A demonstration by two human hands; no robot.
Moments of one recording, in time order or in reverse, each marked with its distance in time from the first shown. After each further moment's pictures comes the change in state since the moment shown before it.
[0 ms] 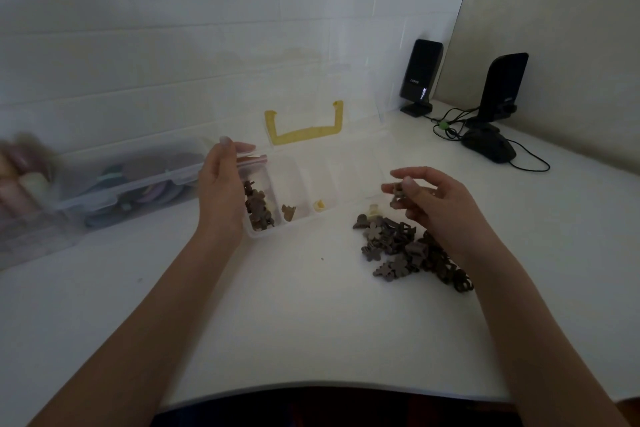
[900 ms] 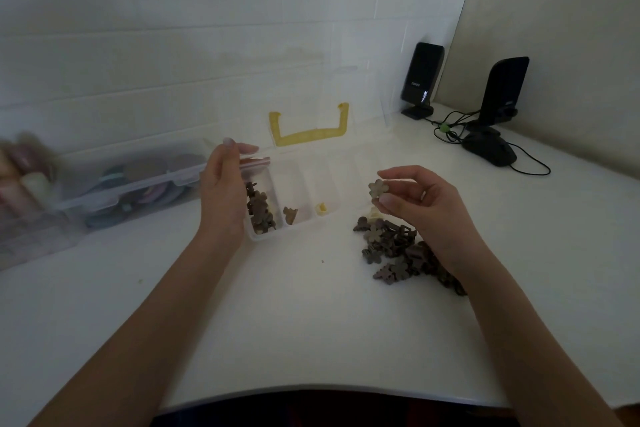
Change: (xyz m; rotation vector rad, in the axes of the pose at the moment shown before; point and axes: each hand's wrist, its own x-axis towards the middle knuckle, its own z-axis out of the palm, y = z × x) left_hand -0.001 0.001 0.000 -0.003 -0.023 0.001; right_hand -0.004 -0.002 0.016 0.154 -0.089 -0.174
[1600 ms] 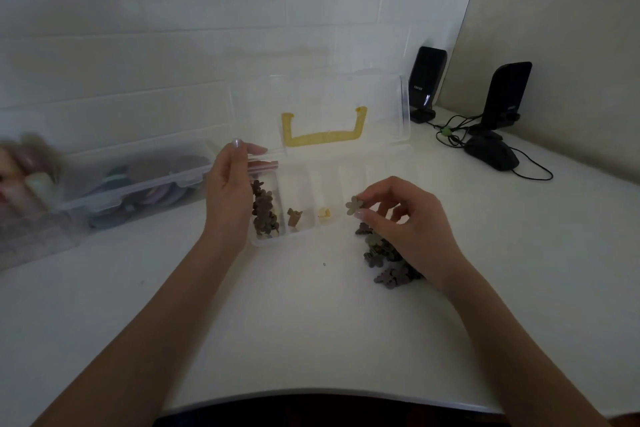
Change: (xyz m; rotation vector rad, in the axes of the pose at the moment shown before) left_hand 0.000 -0.002 0.001 0.021 -0.034 0.157; right_hand -0.006 0.001 0.022 -0.466 -0.040 -0.216
